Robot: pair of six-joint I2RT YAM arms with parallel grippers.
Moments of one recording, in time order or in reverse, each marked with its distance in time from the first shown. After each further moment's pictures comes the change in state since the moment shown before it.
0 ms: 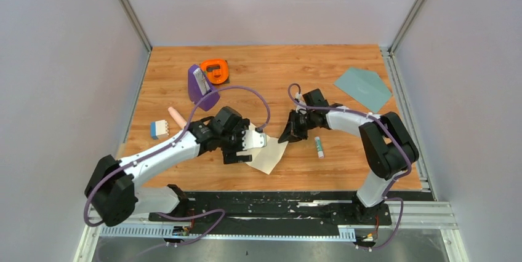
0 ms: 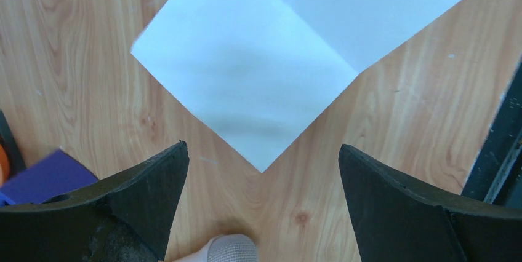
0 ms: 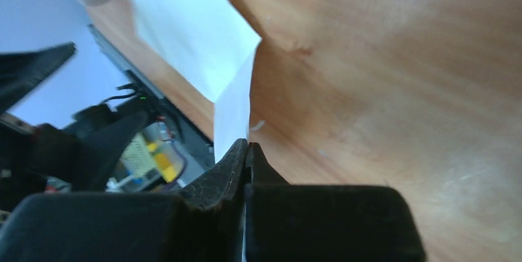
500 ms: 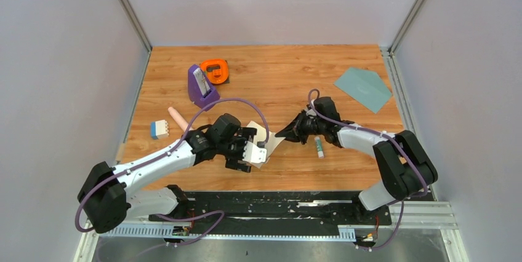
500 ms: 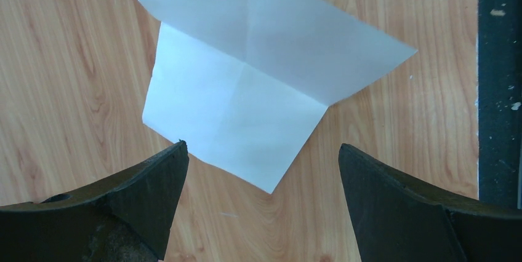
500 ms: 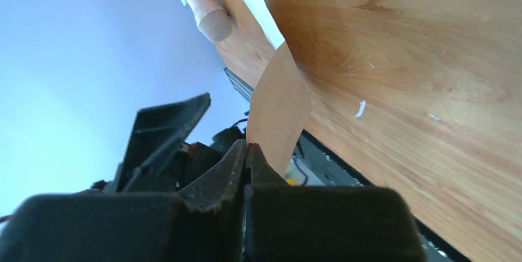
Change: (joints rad) left arm -0.101 -0.136 -0.131 0.141 0.127 0.212; right arm -0.005 -0.227 -0.300 0.449 -0.056 0.688
